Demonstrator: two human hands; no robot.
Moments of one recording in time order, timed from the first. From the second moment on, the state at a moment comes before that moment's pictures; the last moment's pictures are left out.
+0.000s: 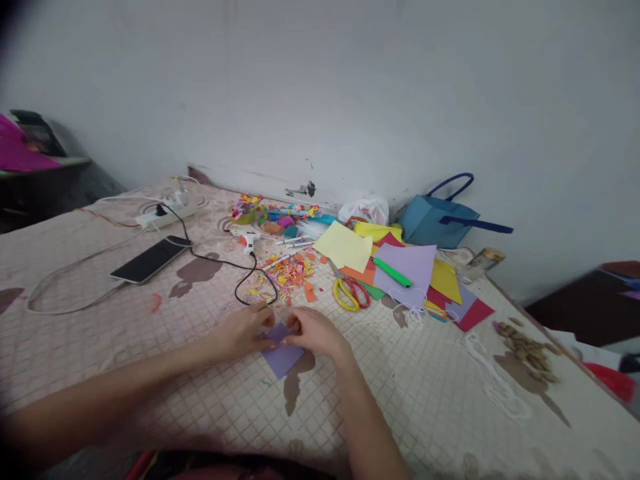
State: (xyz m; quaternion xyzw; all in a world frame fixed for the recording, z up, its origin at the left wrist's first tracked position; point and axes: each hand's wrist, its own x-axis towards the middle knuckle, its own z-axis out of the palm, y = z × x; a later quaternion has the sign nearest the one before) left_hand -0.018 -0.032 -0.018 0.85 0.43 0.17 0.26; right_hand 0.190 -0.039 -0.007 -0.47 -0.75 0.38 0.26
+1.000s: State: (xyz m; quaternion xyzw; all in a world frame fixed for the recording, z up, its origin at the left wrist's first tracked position) left_hand -0.020 0.000 -0.027 0.64 0.36 0.36 0.58; right_hand 0.176 -0.024 -0.022 -0.47 -0.58 0.48 0.45
